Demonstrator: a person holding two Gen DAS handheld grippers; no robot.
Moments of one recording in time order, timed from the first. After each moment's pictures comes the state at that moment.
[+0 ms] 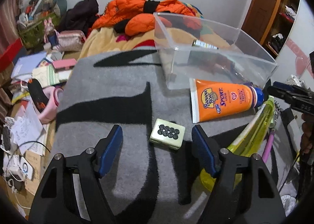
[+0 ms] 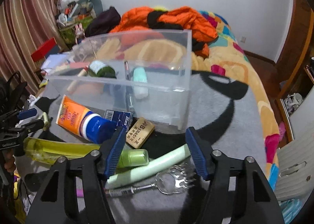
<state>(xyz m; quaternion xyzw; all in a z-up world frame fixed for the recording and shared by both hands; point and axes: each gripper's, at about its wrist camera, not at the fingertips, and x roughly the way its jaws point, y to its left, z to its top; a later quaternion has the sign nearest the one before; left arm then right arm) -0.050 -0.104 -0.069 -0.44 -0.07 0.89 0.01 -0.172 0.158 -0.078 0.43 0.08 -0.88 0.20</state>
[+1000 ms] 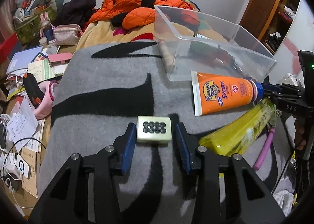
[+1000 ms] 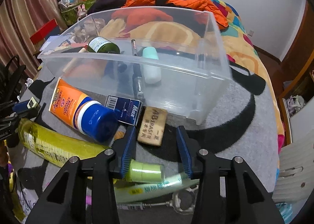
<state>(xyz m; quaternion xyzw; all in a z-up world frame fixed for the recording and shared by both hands) -0.049 -0.110 -0.075 -0.45 -0.07 0.89 0.02 -0.182 0.136 -0.101 0.47 0.12 -0.85 0.21</state>
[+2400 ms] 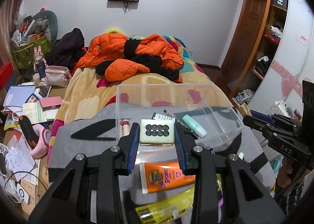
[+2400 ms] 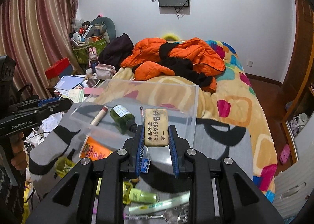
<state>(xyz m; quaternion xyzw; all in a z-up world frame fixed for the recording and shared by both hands) -0.105 -0.060 0.034 -0.34 -0.08 0.93 0.05 -0.178 0.155 -0.003 0.34 0.06 -0.91 0.24</state>
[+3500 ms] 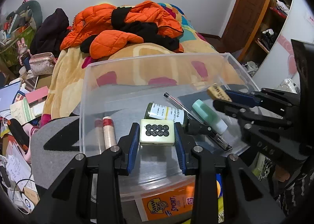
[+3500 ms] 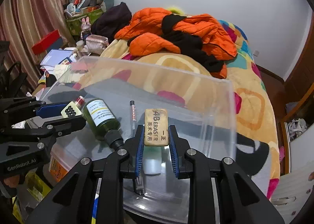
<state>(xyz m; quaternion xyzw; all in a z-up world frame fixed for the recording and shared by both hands) -0.185 -0.040 -0.024 -0.45 -0.04 0.89 0.07 -0.261 0.090 -0.059 0.42 0.13 -0.87 0.23</state>
